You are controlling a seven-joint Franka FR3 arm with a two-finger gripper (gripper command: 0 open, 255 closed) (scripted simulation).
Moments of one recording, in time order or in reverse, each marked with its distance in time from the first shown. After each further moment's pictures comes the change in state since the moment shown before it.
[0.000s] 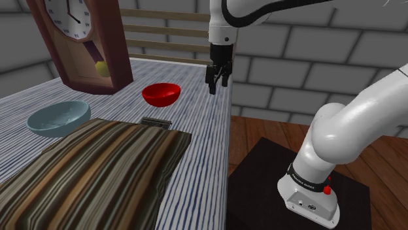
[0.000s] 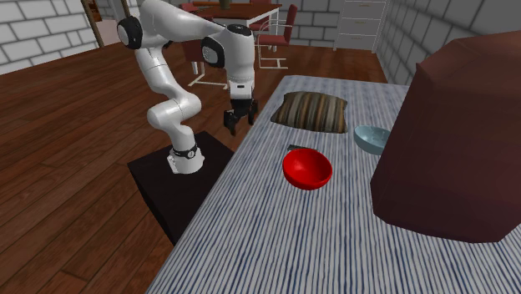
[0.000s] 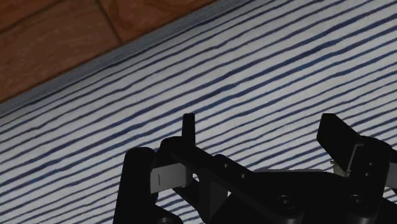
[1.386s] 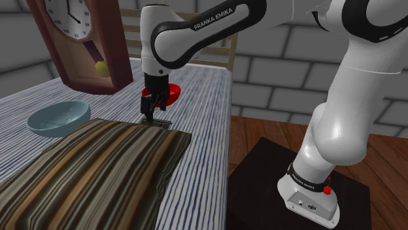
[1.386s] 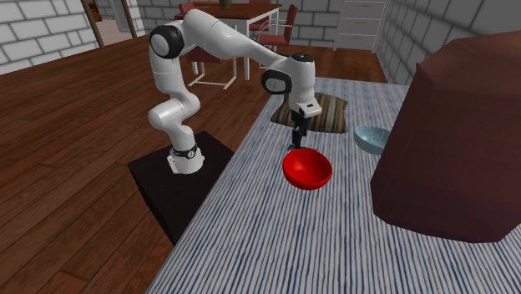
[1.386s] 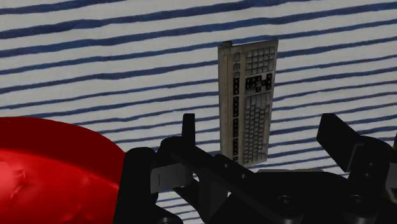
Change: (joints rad) arm 0.136 0.545 0.157 0.301 0.000 0.372 -0.020
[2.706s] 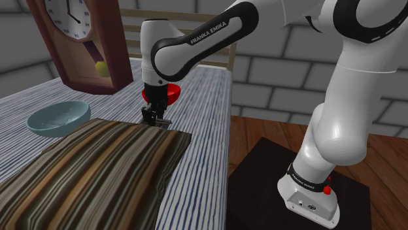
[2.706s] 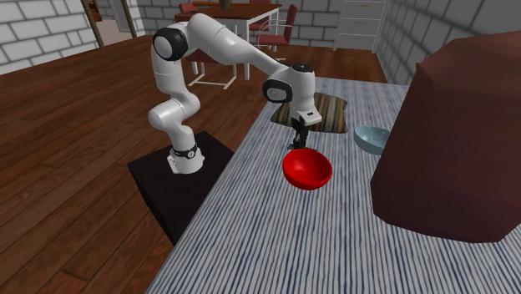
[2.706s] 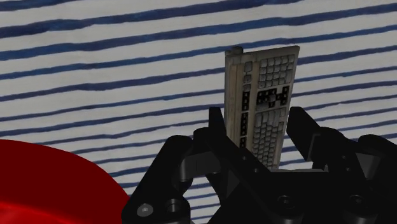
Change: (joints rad) arm 0.004 0.043 0.002 -0.033 -0.011 0.078 0.006
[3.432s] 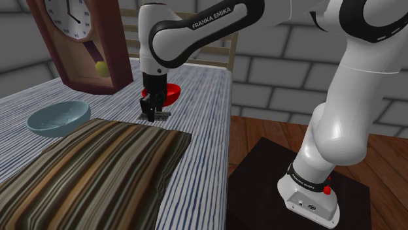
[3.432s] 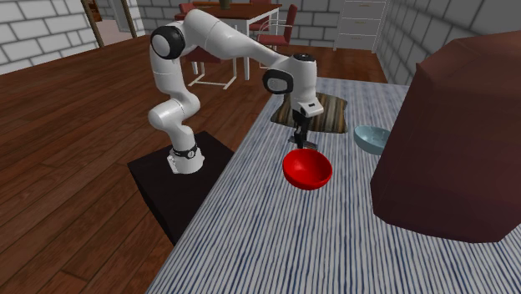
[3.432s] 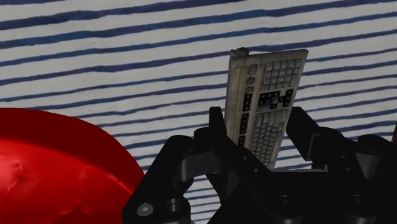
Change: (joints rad) arm -0.003 -0.030 -0.001 0.053 0.007 -0.085 -0.003
